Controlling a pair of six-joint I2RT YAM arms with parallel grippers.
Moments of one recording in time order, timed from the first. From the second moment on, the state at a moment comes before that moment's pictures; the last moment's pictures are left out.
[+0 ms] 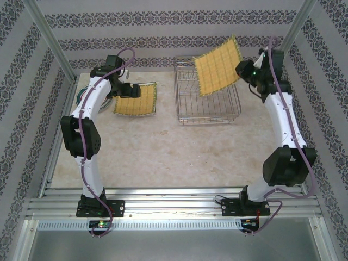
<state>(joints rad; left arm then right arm) -0.09 2.02 1.97 -1.06 0.10 -0.13 -0.08 1.57 1.50 -0.39 -0.40 0.71</state>
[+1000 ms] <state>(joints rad) -0.05 1.82 1.59 -0.36 0.79 -0.43 -0.04 1.60 1.01 0.42 -0.75 1.21</state>
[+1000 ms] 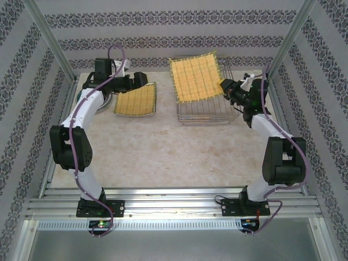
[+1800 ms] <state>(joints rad) -0.10 1.95 1.45 0.17 1.04 -0.82 0.14 1.81 1.23 0.39 -0.75 1.21</state>
